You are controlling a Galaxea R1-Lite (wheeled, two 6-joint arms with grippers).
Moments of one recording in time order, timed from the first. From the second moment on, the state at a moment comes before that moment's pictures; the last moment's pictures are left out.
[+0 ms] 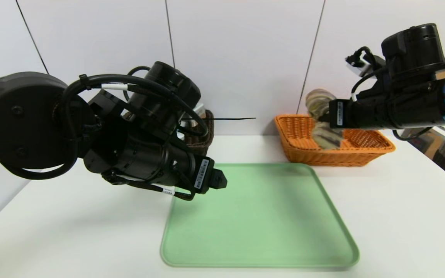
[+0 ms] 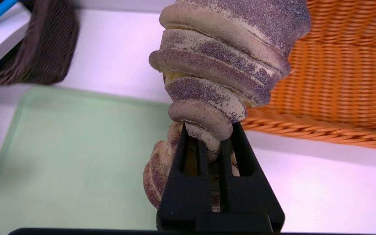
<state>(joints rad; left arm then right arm) -0.76 1.72 -1.42 0.47 0.12 -0.30 0.29 1.69 -1.40 0.23 -0.04 0.17</state>
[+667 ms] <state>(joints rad) -0.74 1.71 -1.41 0.47 0.12 -0.31 0.10 1.81 -1.46 0.15 -0.03 -0.33</state>
